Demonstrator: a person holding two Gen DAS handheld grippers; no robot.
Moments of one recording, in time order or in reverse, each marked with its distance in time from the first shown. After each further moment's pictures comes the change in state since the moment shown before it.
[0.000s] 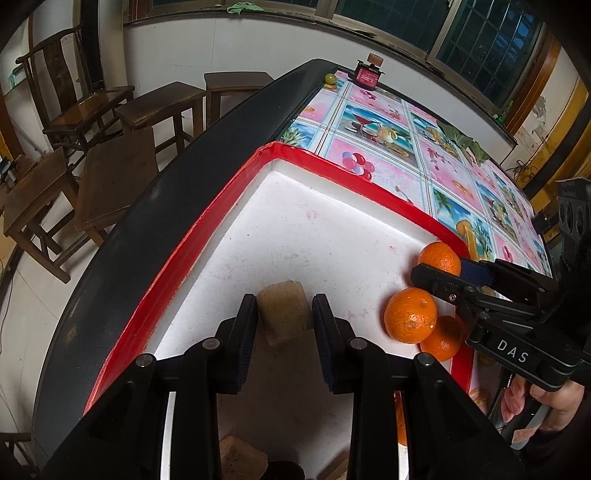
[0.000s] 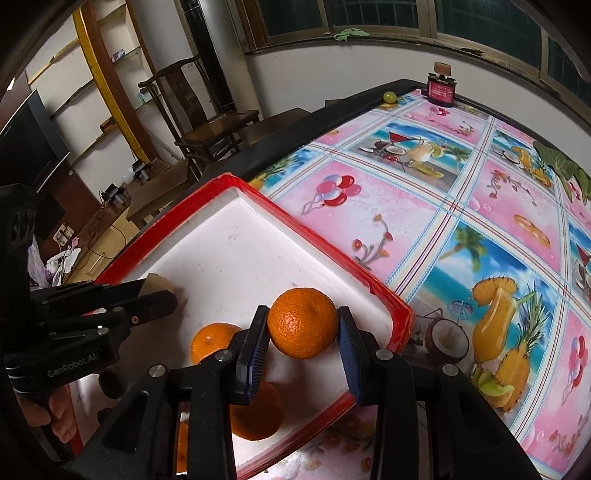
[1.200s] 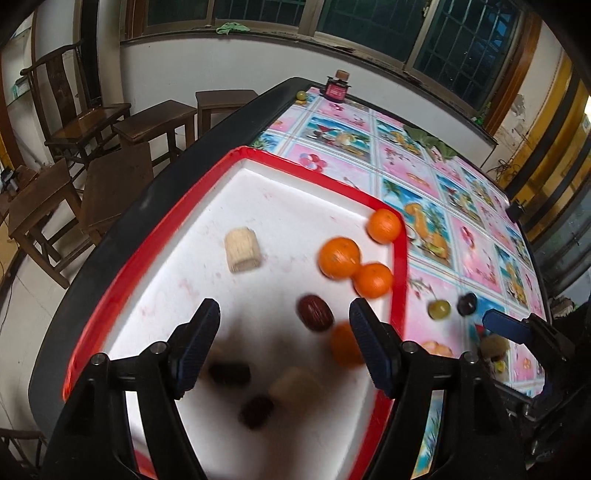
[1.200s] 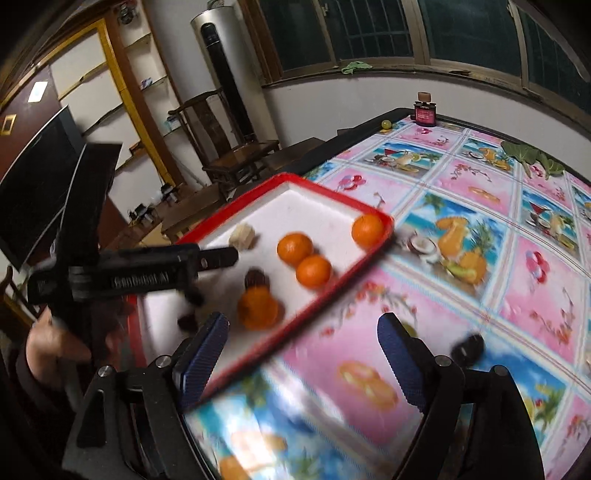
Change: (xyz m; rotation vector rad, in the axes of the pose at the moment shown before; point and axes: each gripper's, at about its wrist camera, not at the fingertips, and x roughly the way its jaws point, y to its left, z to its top) left arm -0.064 -0.032 -0.050 0.032 -0.074 -0.032; right arm -0.127 0.024 -0.103 0.006 -0.132 0.067
